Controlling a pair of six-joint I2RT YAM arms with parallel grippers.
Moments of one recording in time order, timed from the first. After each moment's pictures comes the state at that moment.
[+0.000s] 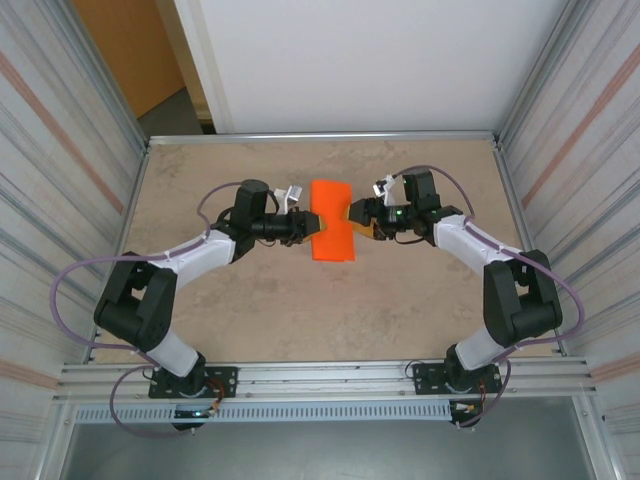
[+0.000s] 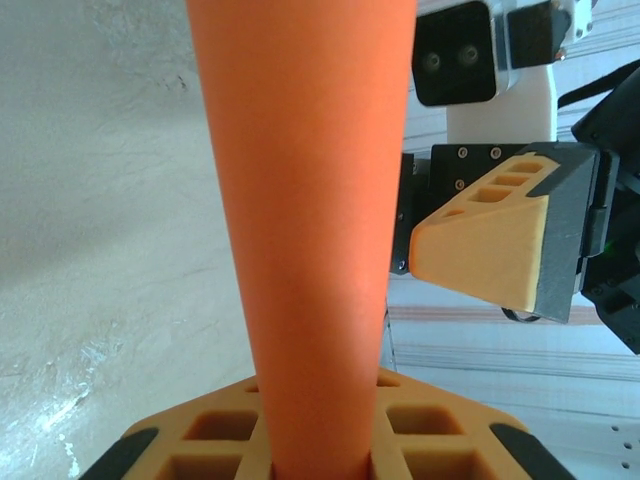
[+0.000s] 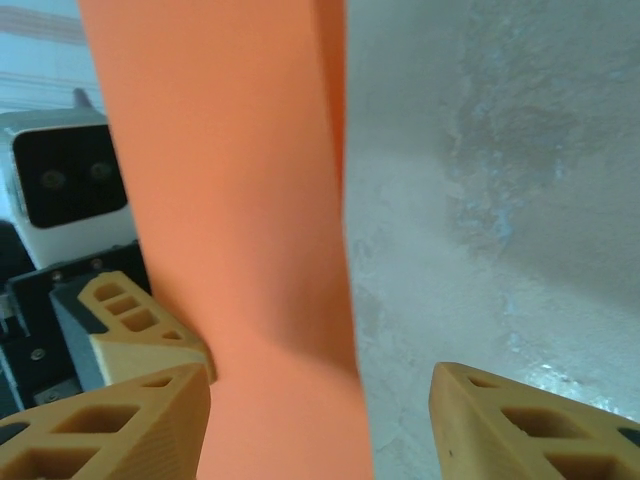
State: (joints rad) left arm -0.48 1.58 0.92 0.16 0.84 -0.89; right arm 0.31 1.56 0.99 -0.14 -0.87 0.76
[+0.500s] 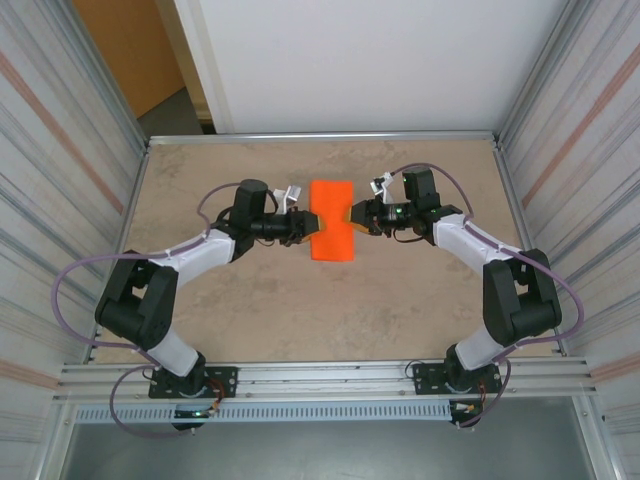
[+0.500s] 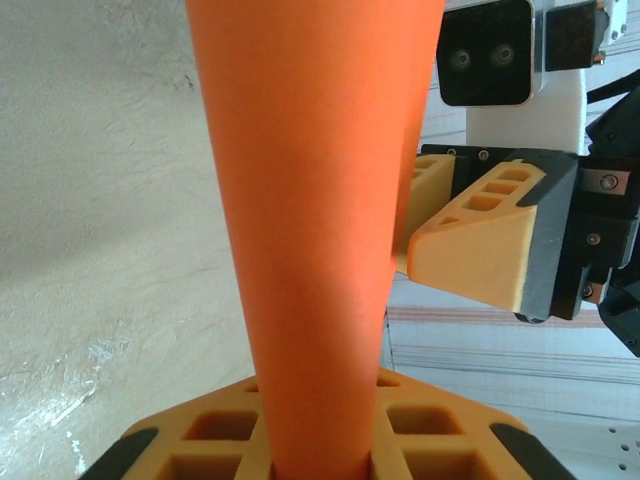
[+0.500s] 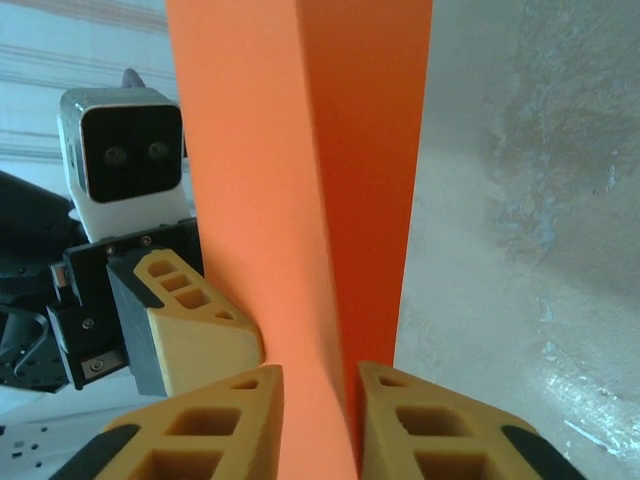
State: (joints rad) left arm -0.46 1.59 0.92 0.16 0.85 -0.90; right arm 0.31 1.56 1.00 -0.12 -0.92 0.75
